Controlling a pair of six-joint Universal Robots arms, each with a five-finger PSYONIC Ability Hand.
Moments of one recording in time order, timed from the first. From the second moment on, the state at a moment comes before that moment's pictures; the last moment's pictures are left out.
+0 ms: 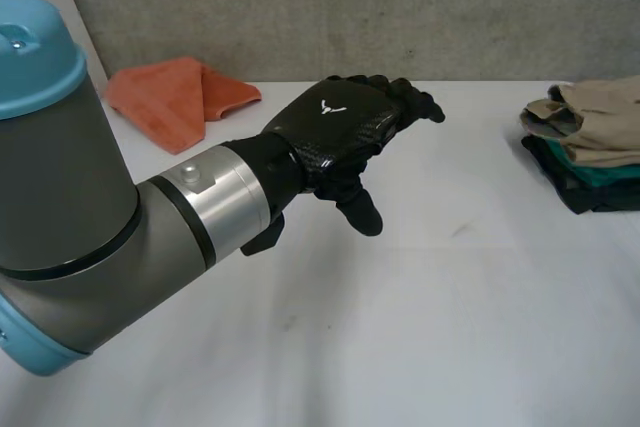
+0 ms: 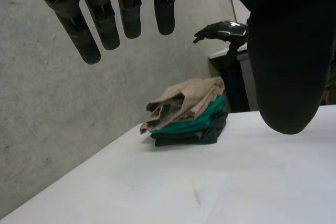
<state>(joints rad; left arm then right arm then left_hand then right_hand) 4.03 -1.82 -1.29 3.06 -1.16 3.19 0.95 -0.84 1.15 -0.80 0.69 3.11 0.29 0.28 0.28 0.28 0.09 0.21 0.22 0.21 0.24 0.06</state>
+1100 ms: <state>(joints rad) 4.71 -2.63 -0.61 3.31 -1.20 3.66 1.80 -1.33 1.81 -0.34 1.23 2.68 0.24 0.22 0.24 0.22 0.05 0.21 0.22 0.21 0.24 0.06</state>
